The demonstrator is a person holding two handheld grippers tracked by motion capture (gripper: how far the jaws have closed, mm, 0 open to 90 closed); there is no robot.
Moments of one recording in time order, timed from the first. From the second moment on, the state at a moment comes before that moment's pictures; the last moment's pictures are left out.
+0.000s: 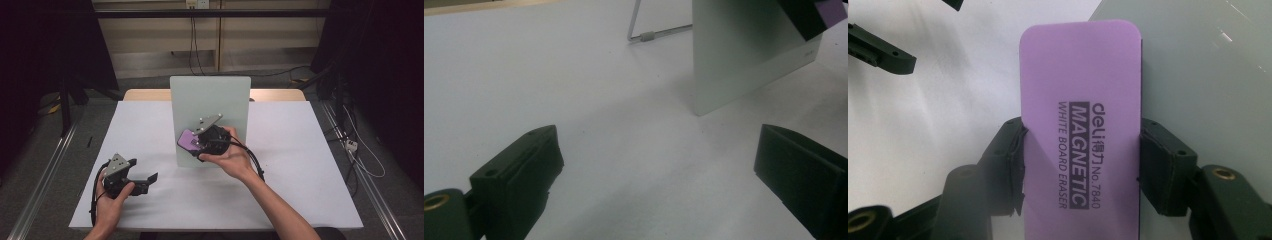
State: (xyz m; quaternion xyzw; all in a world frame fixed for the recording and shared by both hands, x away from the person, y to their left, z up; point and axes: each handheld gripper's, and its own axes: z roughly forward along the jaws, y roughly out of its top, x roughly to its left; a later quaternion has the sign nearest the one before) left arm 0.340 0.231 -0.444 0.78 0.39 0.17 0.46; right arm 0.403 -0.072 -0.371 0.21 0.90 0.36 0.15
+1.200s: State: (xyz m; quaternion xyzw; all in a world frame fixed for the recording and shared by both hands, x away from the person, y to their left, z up) left arm 0.342 0.231 -0.447 0.78 0.39 0.17 0.46; right arm 0.381 -0.104 -0.399 0.23 0.88 0.39 0.11
